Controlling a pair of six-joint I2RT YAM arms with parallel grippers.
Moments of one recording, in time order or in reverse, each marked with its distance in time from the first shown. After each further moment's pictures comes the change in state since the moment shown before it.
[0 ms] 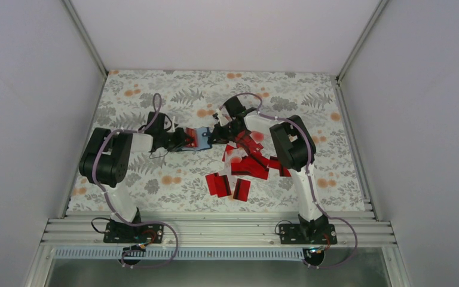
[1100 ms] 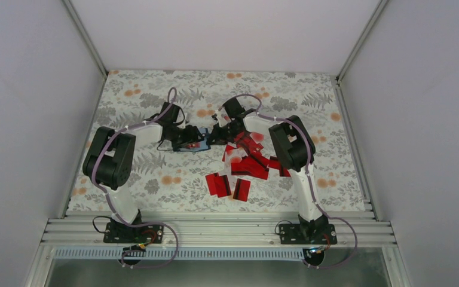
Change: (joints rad) left arm -0.119 -0.007 0.211 -0.389 -0.193 0.103; right arm 0.006 0.000 -0.011 0.026 -0.021 0.030
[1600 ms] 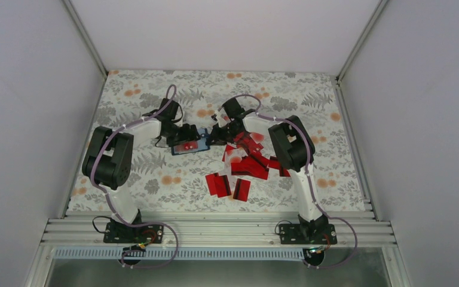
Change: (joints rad) left arm 0.014 -0.001 0.077 -0.164 -0.109 0.078; right arm 0.005 0.002 0.000 0.005 -0.004 0.008
